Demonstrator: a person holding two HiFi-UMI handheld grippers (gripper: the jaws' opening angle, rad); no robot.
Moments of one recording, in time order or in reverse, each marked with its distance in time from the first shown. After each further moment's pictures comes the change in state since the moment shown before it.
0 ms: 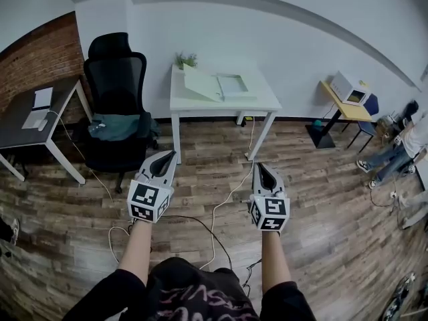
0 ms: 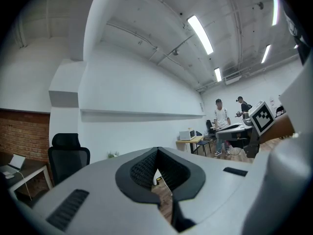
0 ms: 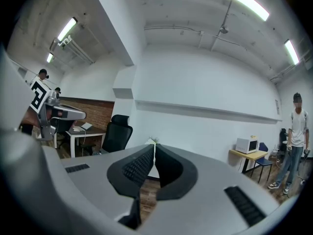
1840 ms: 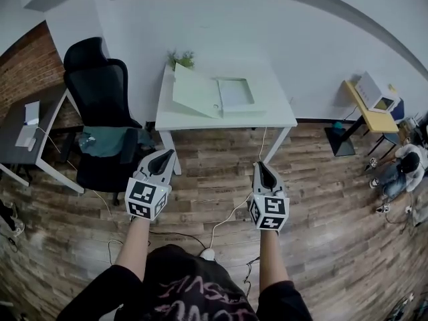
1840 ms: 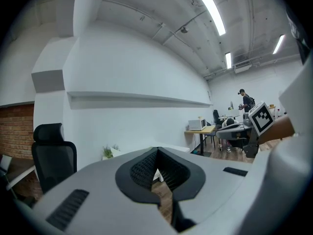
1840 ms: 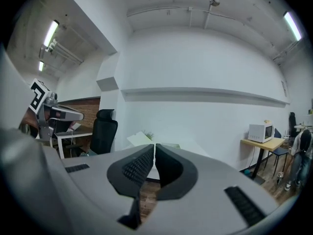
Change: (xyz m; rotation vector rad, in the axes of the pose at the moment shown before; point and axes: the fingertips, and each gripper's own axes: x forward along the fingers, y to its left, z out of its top) left arm 0.292 0.073 -0.055 -0.001 0.141 0.038; right arm 0.278 -0.145 -0.065 0.097 0.069 0.052
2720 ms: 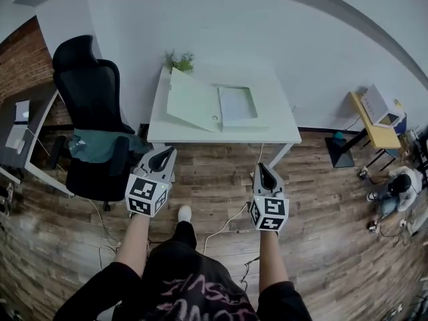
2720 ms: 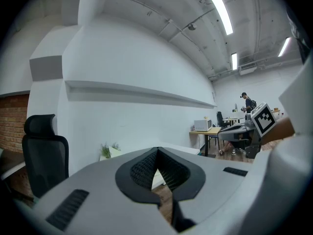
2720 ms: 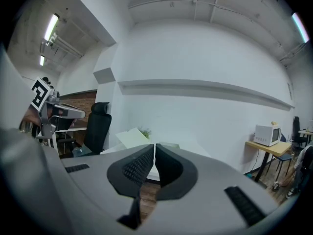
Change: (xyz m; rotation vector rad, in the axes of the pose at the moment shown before) left arm 0.112 0.058 -0.022 -0.048 -0.002 0.013; right arm 0.119 -0.034 -0.011 -0.046 0.037 0.015
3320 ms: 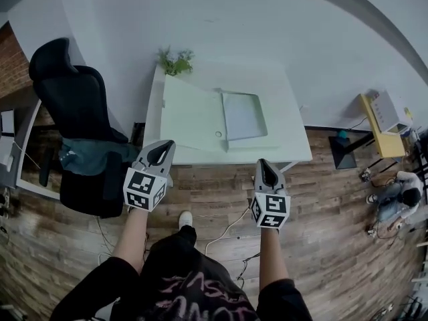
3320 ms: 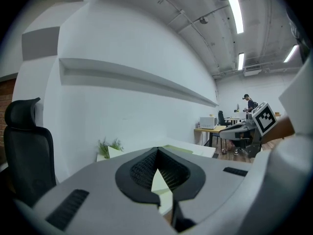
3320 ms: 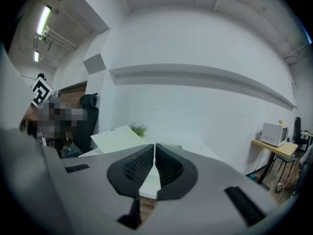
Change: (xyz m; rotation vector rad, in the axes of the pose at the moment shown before) left arm 0.145 0.112 -0.027 -0.042 0.058 -0.025; right arm 0.171 -0.017 -0.003 -0.003 0.070 -0.013
